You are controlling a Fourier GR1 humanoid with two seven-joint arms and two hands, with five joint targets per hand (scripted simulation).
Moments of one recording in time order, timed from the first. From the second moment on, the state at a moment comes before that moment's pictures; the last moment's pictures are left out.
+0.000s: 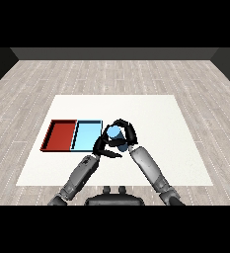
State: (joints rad) left arm -0.35 0.00 -0.44 -1.16 0.32 0.20 -0.31; right arm -0.48 0.00 0.38 -1.41 0.04 -0.39 -0.05
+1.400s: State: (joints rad) left arm -0.49 0.01 -0.61 -1.00 0.65 0.38 -0.48; right arm -0.42 -0.01 0.50 -1.45 -0.23 -0.50 -0.19
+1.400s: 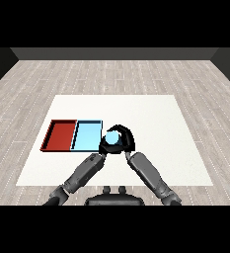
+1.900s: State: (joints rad) left arm -0.49 0.00 -0.61 -0.95 0.66 0.39 -0.60; right arm -0.44 -0.01 0.50 -1.41 -0.26 -0.45 -0.19
